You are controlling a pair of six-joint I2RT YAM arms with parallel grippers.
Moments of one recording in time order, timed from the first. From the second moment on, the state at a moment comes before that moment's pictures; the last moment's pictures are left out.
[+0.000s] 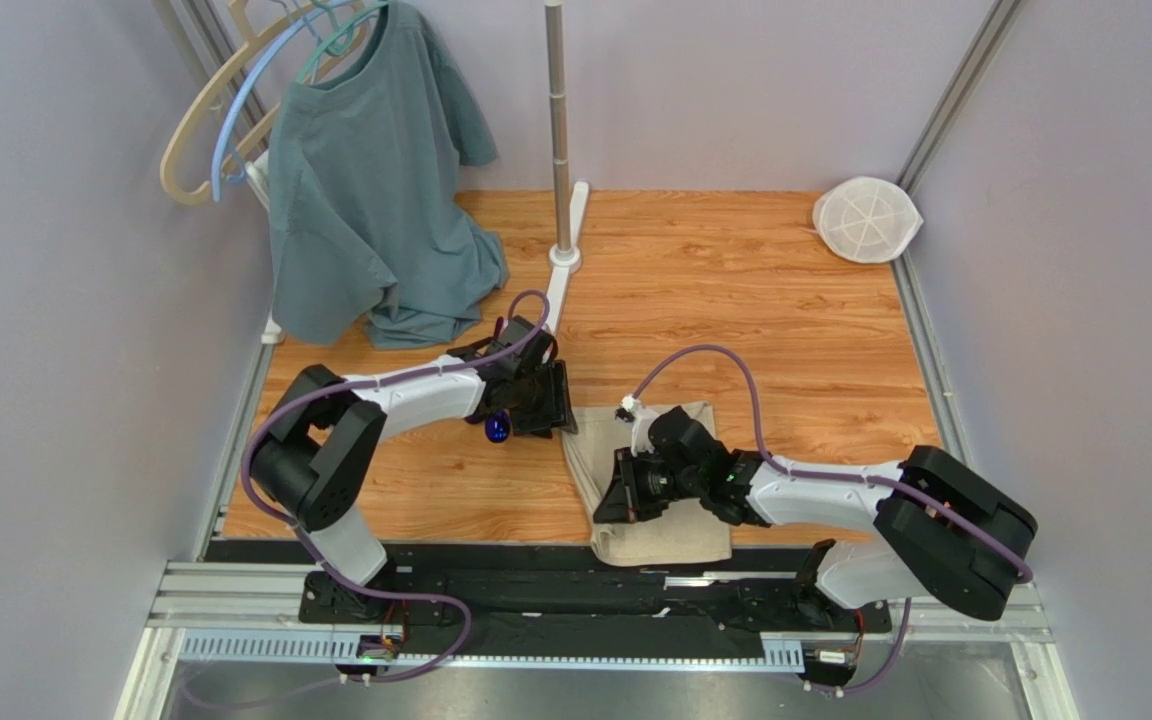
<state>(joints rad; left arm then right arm) -0.65 1.67 0.93 -0.31 0.16 -0.75 0.93 1.34 0.43 0.21 -0.38 0.76</state>
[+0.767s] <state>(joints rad) -0.60 1.60 0.94 -0.32 0.15 -0.75 0.93 1.37 0.56 0.15 -0.40 0.73</state>
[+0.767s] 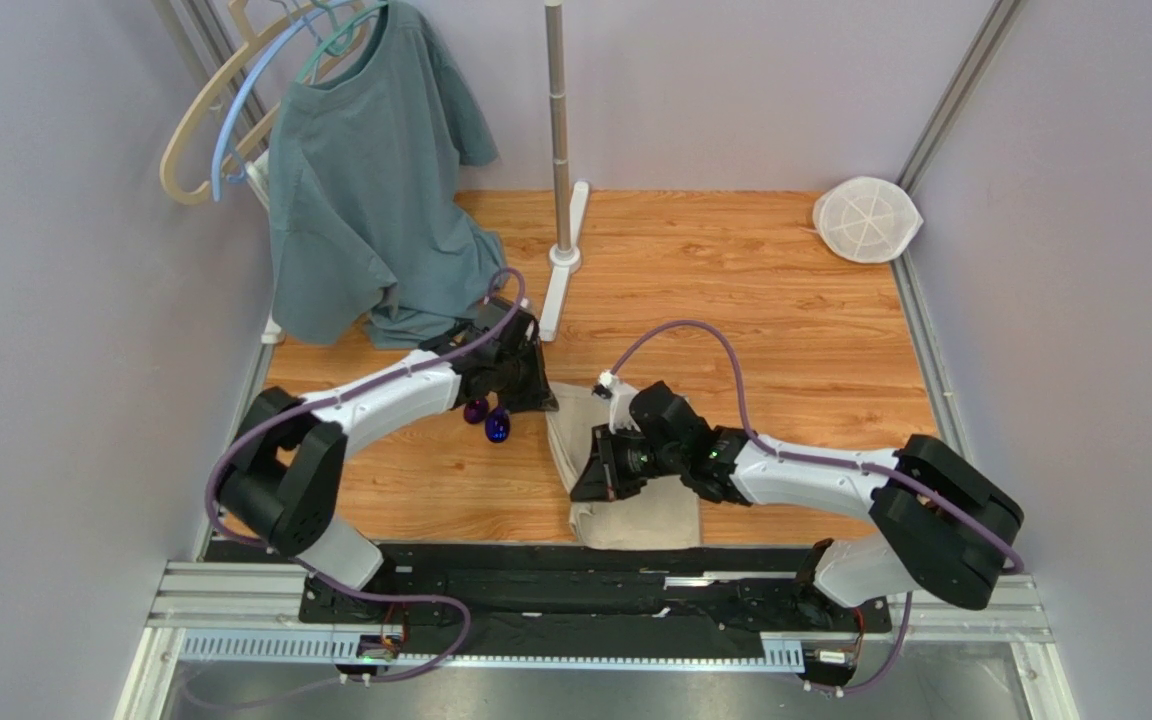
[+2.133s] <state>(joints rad) -0.83 2.09 1.56 -0.41 -0.01 -0.61 0.52 1.34 0.21 0.58 -0.63 0.81</state>
